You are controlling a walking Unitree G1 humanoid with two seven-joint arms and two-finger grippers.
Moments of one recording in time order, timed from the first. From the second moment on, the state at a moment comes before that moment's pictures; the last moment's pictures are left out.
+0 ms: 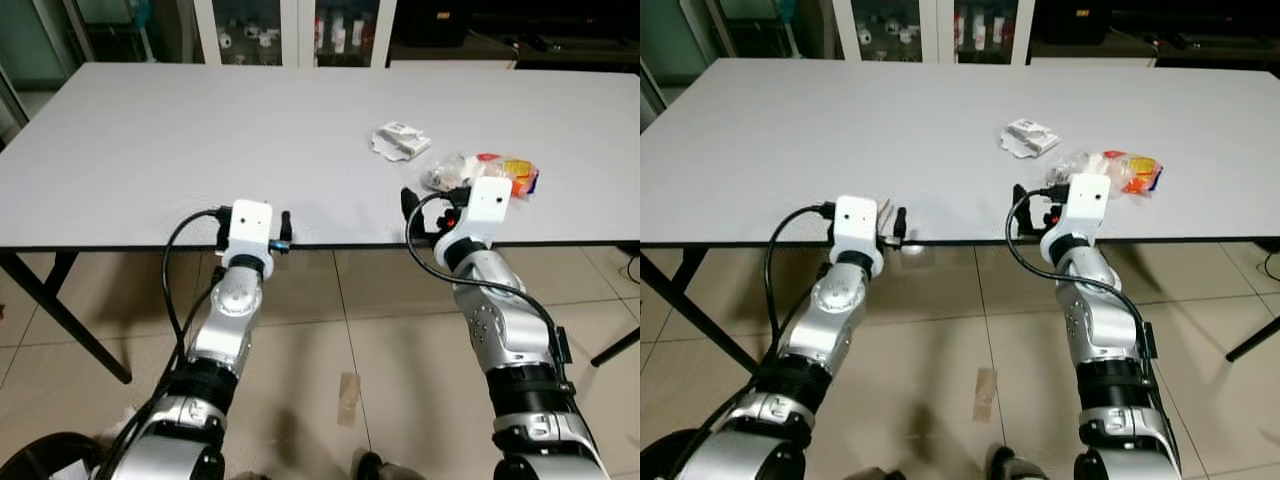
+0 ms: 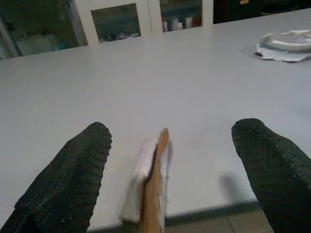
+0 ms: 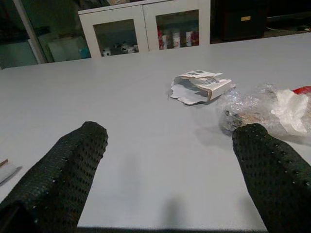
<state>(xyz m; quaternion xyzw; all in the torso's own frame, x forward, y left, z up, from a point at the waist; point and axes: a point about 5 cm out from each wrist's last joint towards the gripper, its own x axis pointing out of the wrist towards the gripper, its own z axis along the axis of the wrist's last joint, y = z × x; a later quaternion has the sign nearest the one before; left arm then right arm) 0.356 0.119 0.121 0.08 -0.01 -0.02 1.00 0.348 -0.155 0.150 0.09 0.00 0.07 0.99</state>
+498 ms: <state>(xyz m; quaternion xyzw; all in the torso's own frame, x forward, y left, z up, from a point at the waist) 0.366 0.125 0.165 0.08 -0.09 0.01 0.99 0.349 -0.141 0.152 0.09 0.00 0.09 0.99</state>
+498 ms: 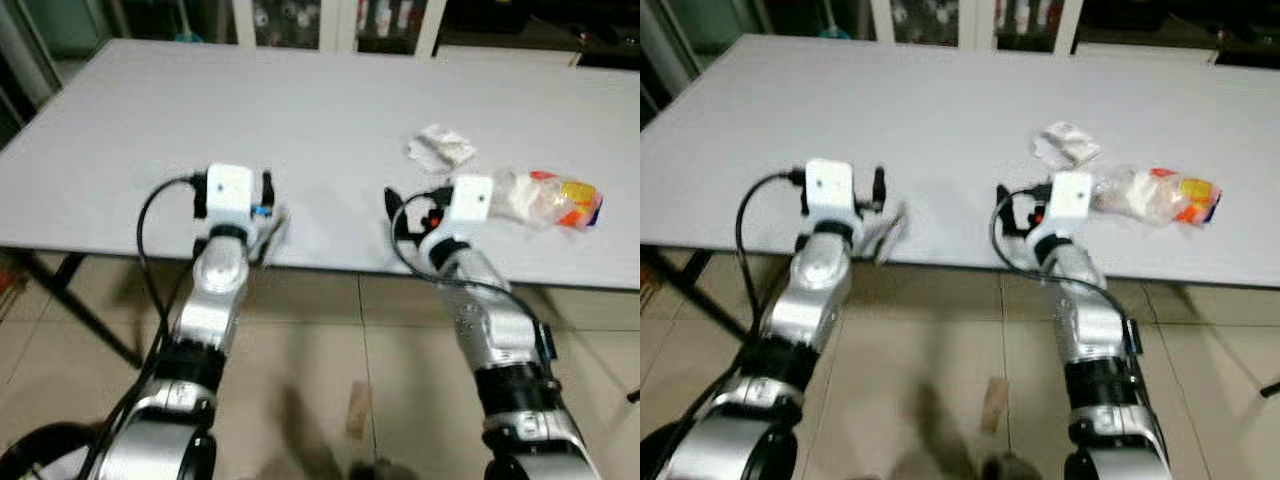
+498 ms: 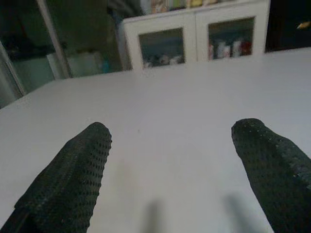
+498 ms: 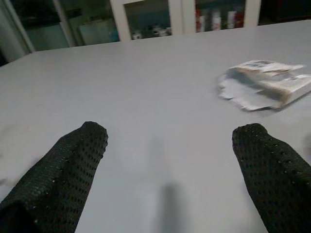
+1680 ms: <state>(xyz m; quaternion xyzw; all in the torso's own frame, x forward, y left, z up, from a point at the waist) 0.341 0.089 0.124 0.09 0.07 -0.10 0.99 0.348 -0.144 0.150 0.10 0.00 0.08 0.99</state>
